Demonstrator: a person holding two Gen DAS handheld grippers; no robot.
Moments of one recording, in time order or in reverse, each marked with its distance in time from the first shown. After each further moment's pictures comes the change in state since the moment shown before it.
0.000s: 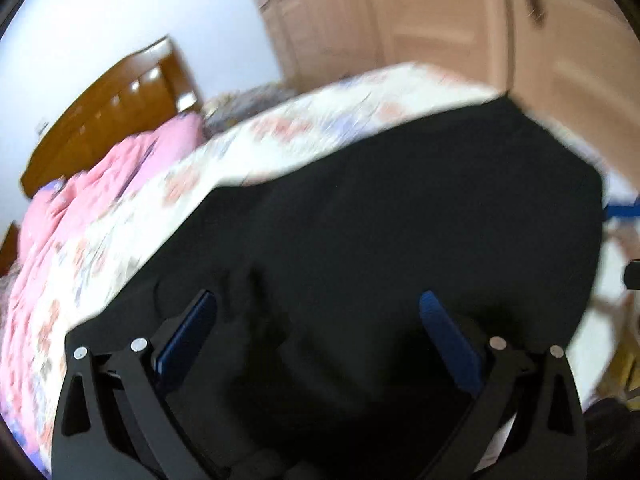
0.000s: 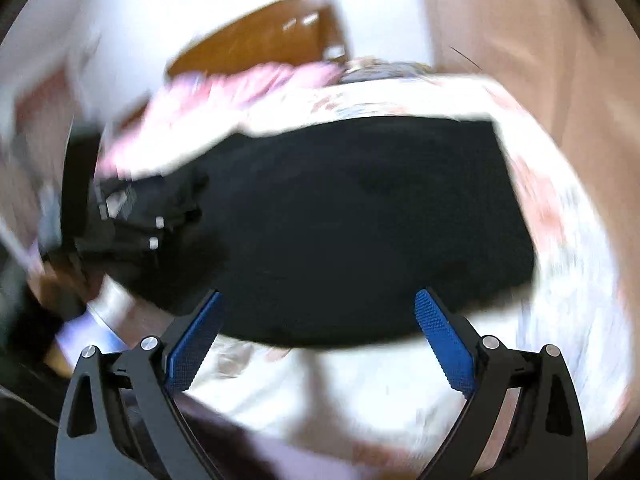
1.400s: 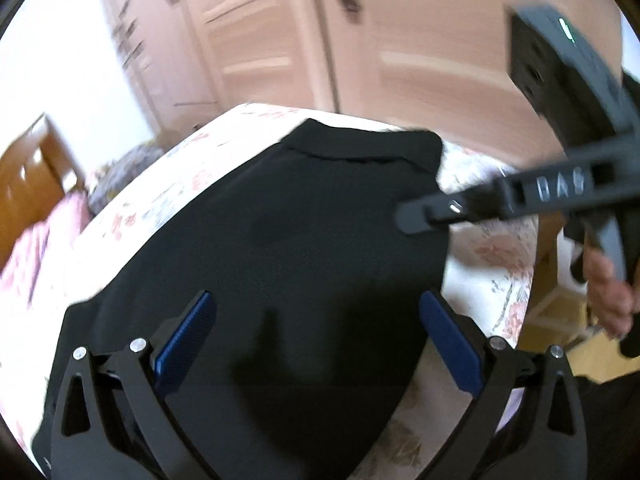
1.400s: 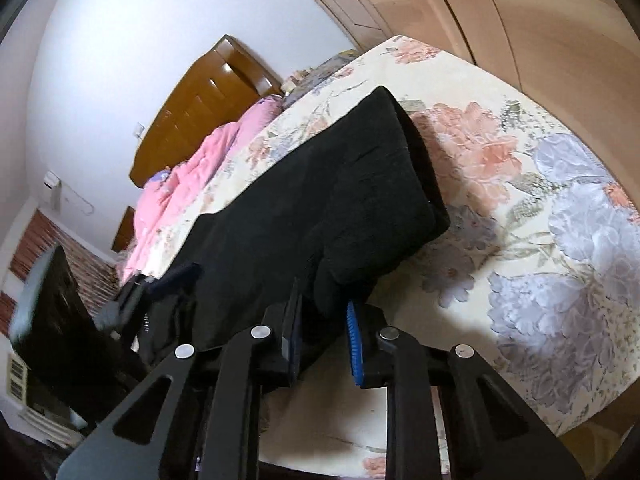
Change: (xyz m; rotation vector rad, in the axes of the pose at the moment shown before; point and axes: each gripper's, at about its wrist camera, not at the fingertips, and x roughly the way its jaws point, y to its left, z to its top) left arm -0.008 -0.123 0.023 0.315 -0.086 -0.326; right arm 0.012 -0.031 0.033 0.274 -0.038 0.031
